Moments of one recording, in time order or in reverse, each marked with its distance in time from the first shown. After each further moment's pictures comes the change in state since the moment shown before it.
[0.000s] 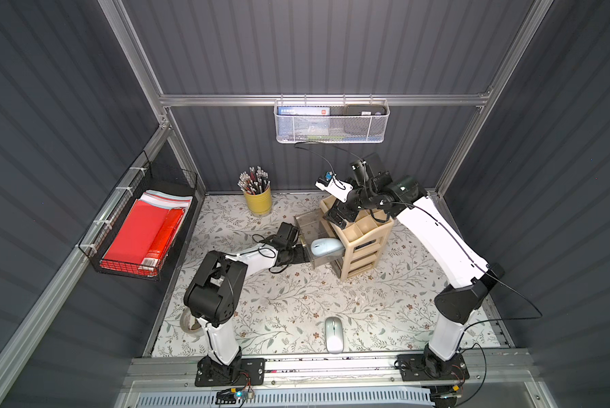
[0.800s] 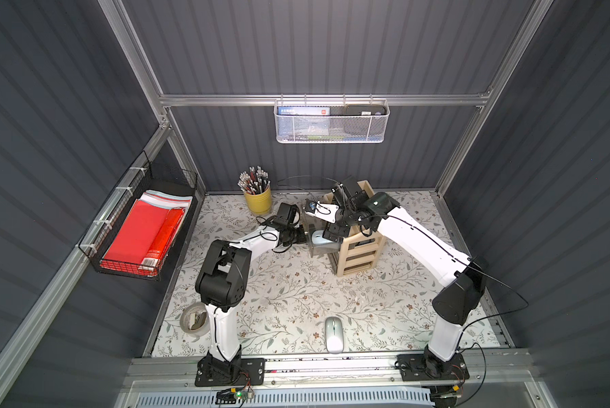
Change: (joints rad) left arm 0.075 0.146 0.291 -0.047 0.151 0.065; right arm 0.073 0.004 -0.268 0.163 0.186 -0.211
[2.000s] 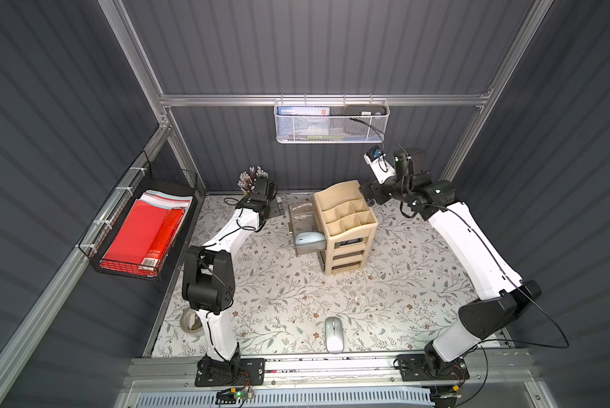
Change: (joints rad) left arm 0.140 -0.091 0.224 -0.216 -0.531 0.064; right arm -0.310 -0.215 -0.022 0.131 0.033 0.433
